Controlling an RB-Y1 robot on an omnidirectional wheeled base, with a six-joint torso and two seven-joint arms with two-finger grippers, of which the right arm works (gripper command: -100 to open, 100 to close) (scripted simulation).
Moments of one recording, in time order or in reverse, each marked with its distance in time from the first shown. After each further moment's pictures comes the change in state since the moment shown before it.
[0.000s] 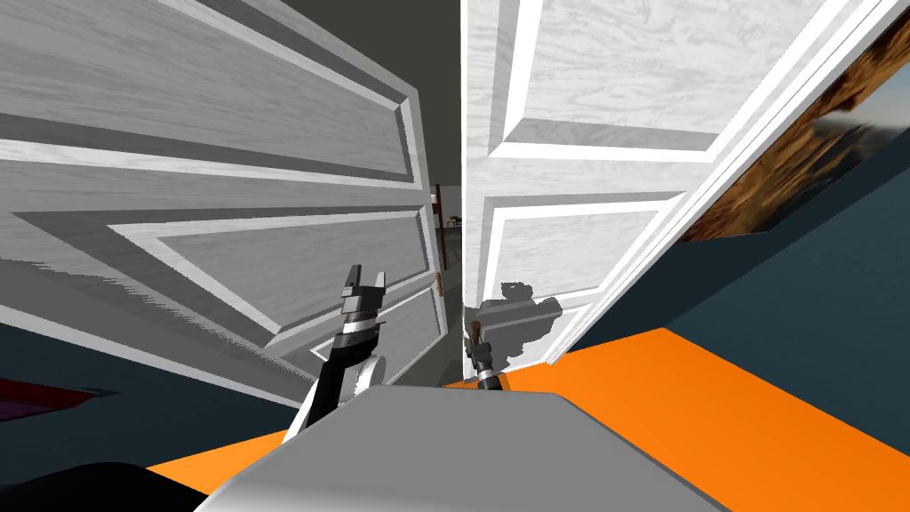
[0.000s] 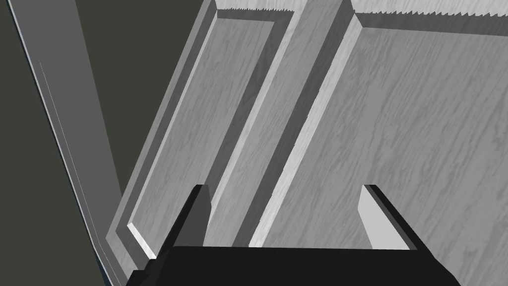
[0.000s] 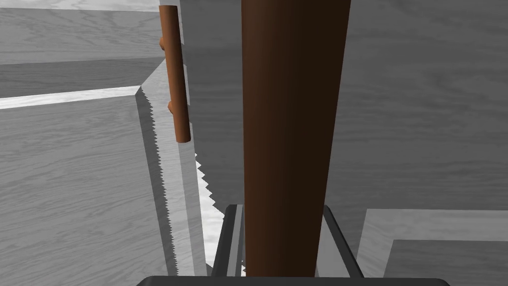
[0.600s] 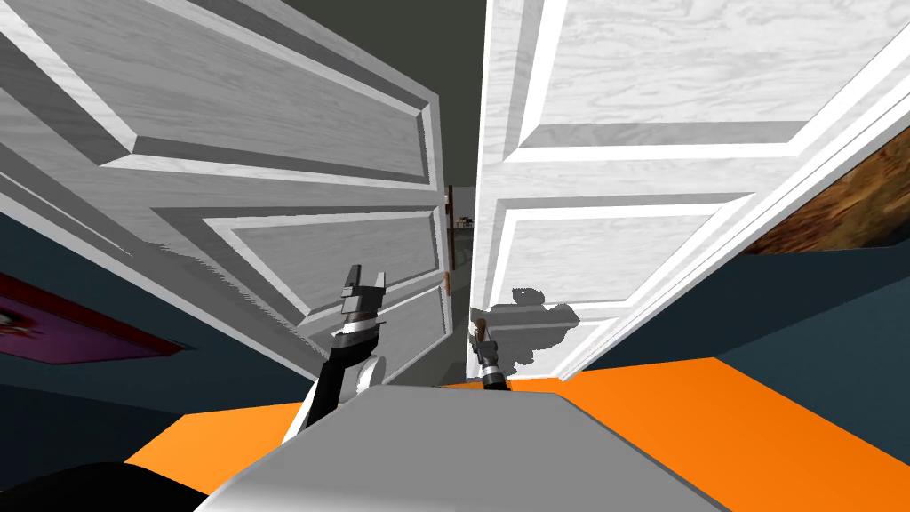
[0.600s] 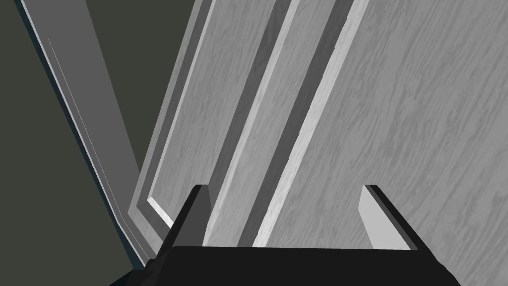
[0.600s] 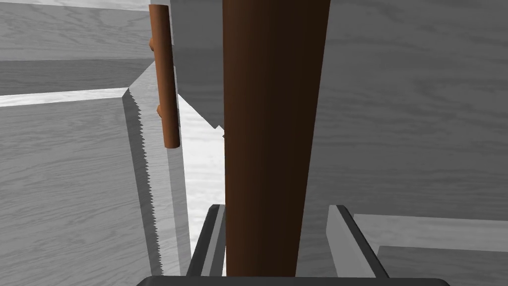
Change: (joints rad) arm -0.025 0.016 -0.071 0.058 -0.040 -0.043 0.018
